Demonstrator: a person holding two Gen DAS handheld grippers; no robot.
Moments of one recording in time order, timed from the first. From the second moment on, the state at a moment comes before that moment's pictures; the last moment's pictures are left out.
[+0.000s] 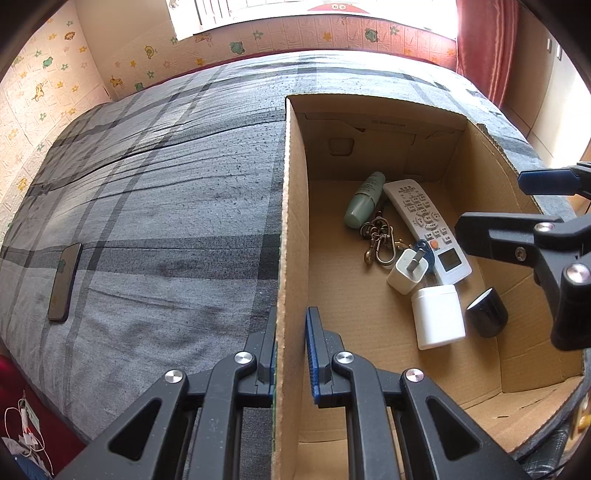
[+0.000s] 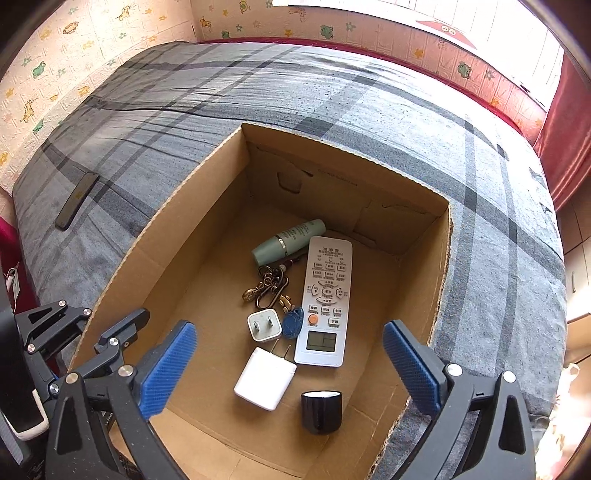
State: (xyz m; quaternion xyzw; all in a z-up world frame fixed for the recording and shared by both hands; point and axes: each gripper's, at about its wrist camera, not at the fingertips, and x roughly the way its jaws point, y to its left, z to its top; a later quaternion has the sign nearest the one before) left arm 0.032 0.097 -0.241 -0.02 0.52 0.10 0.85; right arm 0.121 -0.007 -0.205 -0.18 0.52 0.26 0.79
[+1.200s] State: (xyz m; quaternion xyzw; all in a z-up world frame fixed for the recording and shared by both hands) left arm 0.001 0.055 -0.161 0.02 0.47 0.13 0.87; right arm 0.066 -0.103 -0.142 -0.07 0.49 0.17 0.85
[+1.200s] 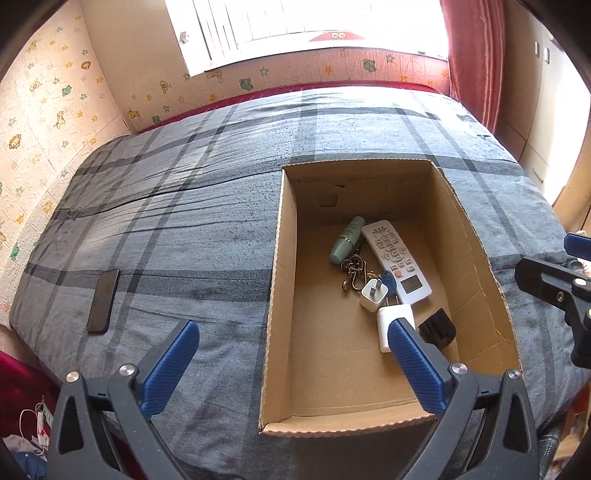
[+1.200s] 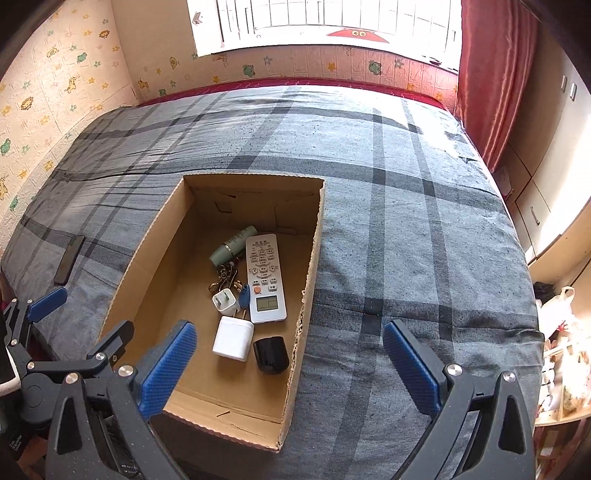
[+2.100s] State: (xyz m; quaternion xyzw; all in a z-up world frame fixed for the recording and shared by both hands) left arm -0.043 0.011 -0.118 -0.02 0.44 0.10 0.89; right arm 0.011 -0.131 -0.105 -0.07 0.46 0.15 0.87
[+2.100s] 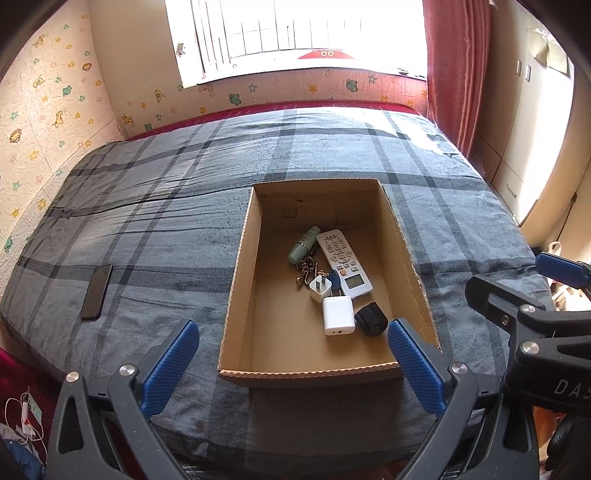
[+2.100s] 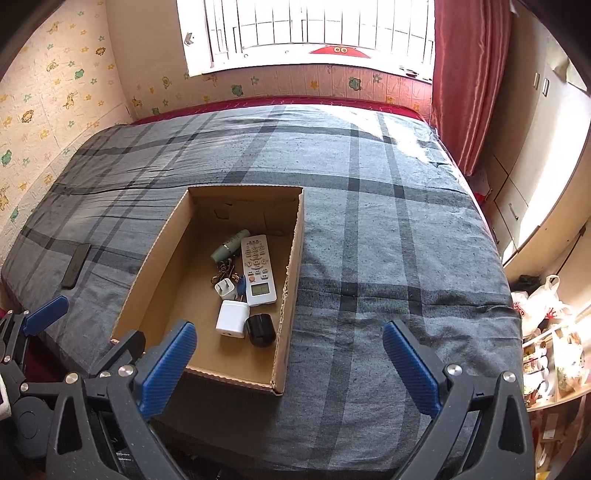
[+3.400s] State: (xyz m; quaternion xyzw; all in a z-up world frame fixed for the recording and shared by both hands) left arm -0.044 0.004 -0.113 -0.02 0.44 0.10 0.89; right arm 0.011 -0.137 -0.103 -0.07 0.46 0.15 0.87
